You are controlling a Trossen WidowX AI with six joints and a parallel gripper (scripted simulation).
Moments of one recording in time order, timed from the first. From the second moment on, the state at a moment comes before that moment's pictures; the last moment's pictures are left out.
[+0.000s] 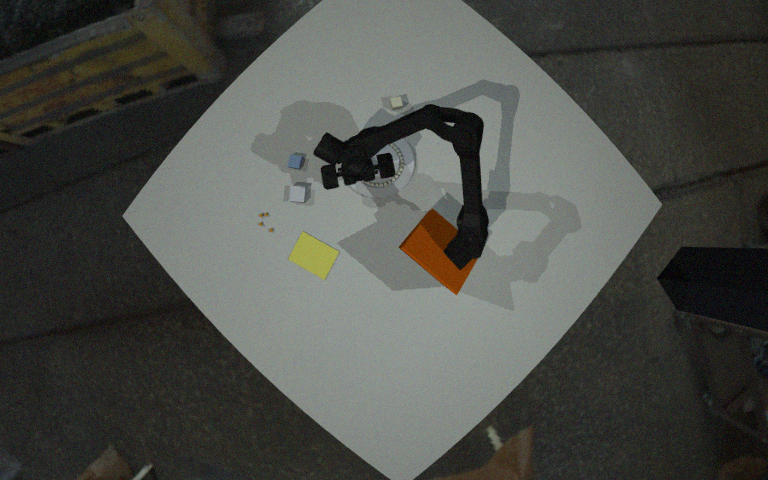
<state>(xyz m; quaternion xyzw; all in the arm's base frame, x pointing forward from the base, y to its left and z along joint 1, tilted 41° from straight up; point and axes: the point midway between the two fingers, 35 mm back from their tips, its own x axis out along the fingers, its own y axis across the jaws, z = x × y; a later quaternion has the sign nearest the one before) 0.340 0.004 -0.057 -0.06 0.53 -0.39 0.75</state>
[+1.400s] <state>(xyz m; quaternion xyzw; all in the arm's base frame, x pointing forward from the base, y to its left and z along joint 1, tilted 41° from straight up) 0.339 0.004 -0.058 -0.06 0.53 -0.39 0.75</state>
